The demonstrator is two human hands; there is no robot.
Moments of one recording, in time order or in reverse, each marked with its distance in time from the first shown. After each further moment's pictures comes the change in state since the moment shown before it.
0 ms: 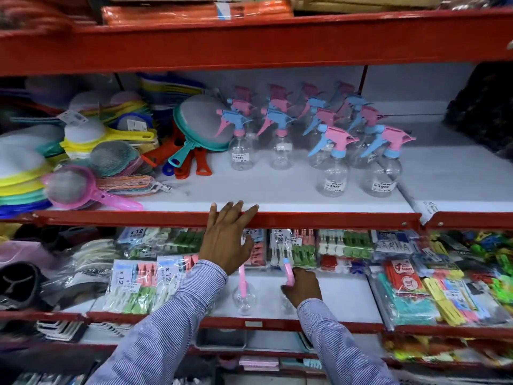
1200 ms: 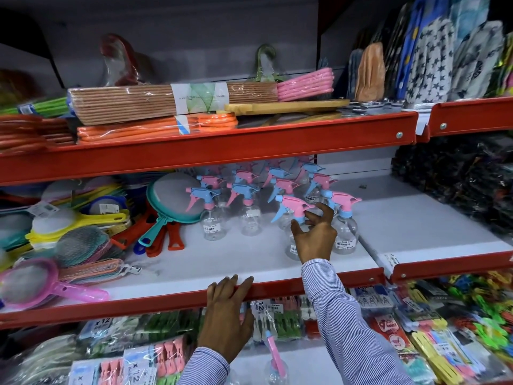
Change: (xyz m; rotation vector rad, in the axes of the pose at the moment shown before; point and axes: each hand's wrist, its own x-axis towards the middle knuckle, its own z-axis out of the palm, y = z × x) left_hand 0.011 0.052 0.012 -0.139 -0.030 -0.015; right_hand 0.063 -0.086 -0.221 0.747 0.903 -0.242
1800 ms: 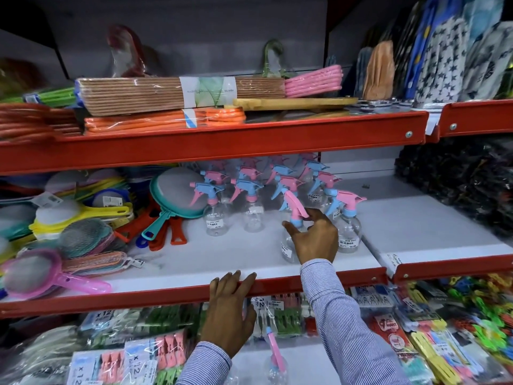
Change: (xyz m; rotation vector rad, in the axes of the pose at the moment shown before) left_hand -0.001 0.000 -0.002 0.004 -0.008 0.005; right_hand -0.015 -0.020 -0.006 -0.325 -0.025 -0.064
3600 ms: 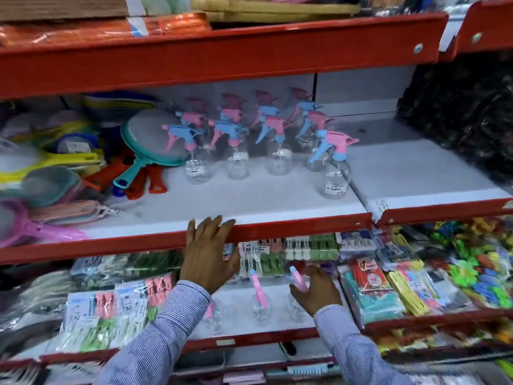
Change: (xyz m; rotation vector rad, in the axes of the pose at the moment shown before) left_hand 0.008 0.002 0.008 0.151 0.038 0.020; right_hand -0.133 0.190 -0.026 -0.422 -0.718 0.112
